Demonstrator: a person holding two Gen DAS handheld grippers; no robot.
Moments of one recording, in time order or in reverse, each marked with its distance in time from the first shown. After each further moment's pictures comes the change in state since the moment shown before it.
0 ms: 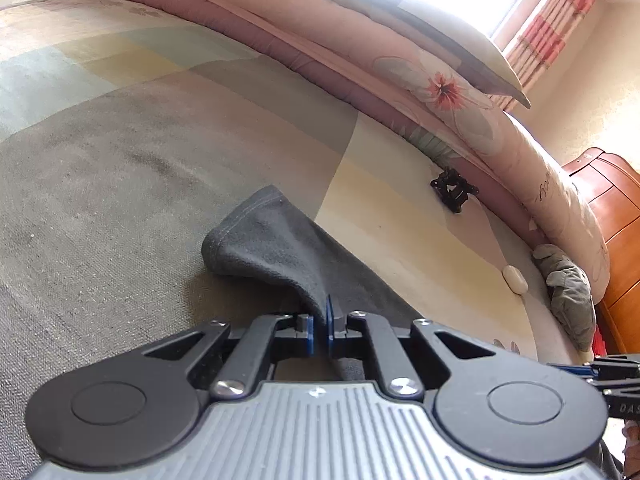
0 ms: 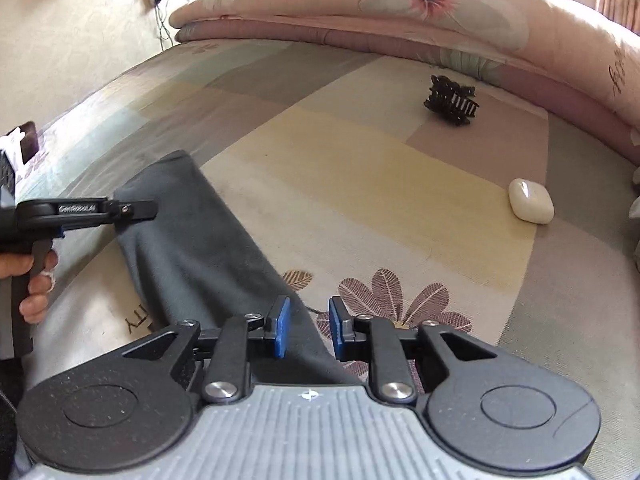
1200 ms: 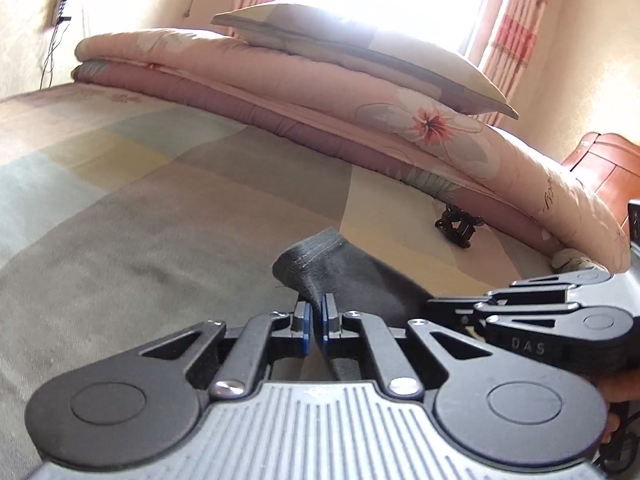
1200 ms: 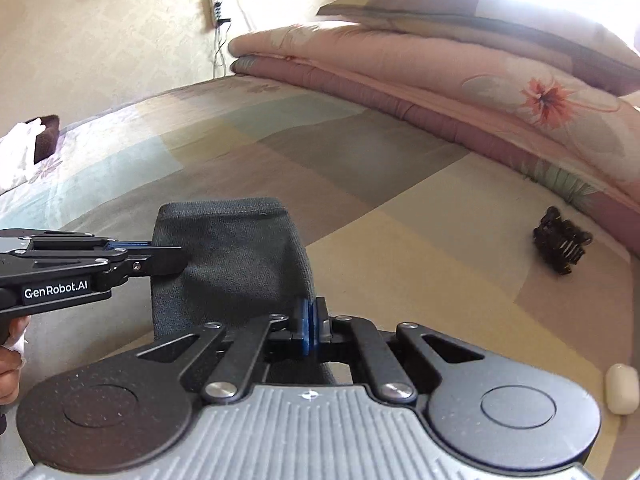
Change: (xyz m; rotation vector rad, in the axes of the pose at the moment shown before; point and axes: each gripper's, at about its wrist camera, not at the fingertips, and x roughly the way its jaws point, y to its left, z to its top) left arm -0.001 -0.028 0.035 0.219 -0.171 0.064; right arm 0.071 0.069 0.090 -0.219 -0.210 0.010
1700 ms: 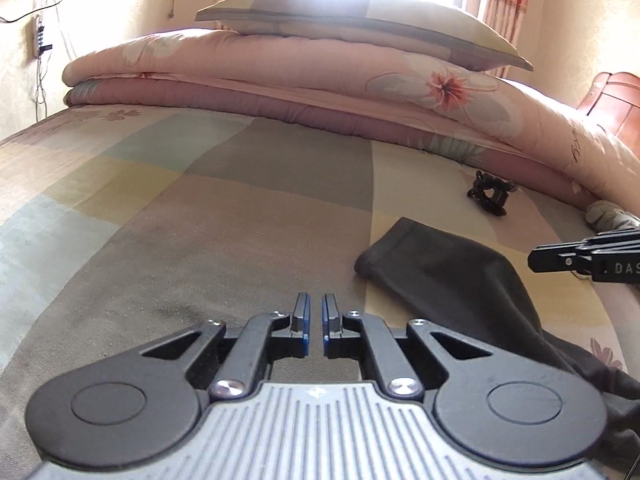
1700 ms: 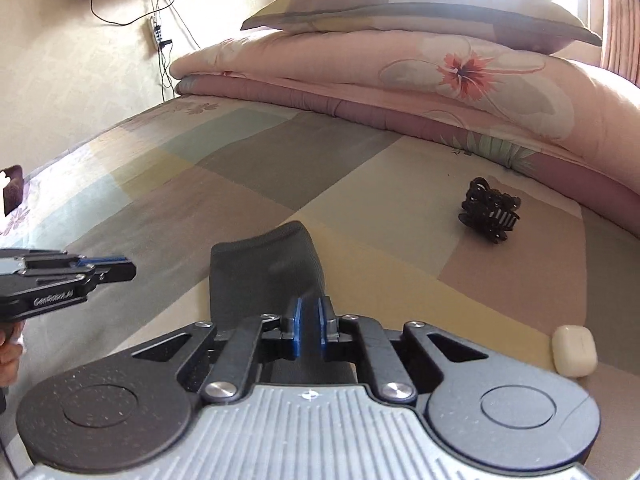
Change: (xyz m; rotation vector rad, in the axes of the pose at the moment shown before) left arm 0.015 0.002 0.015 0.138 0.106 0.076; right arm -0.041 -0.042 -0.014 0.144 0.035 -0.026
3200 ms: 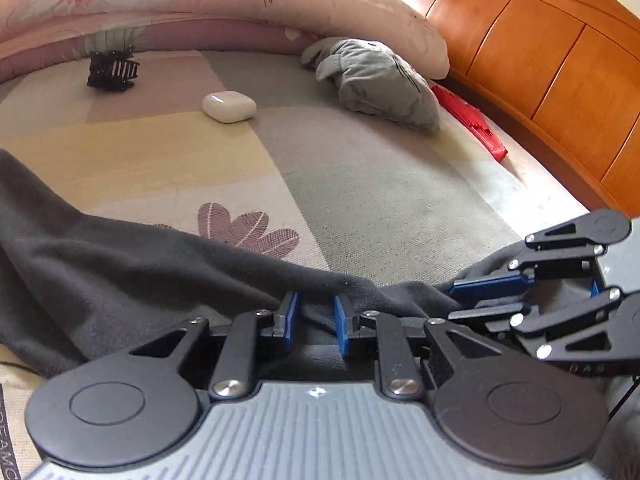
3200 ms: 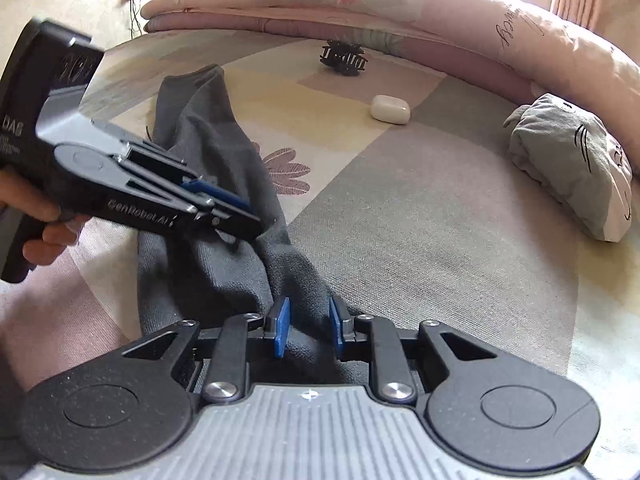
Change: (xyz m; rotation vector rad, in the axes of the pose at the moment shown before) left arm 0.011 -0.258 -0.081 0.323 0.272 -0.566; right arm -0.158 -0.085 -0.190 0.023 0.115 -0.138
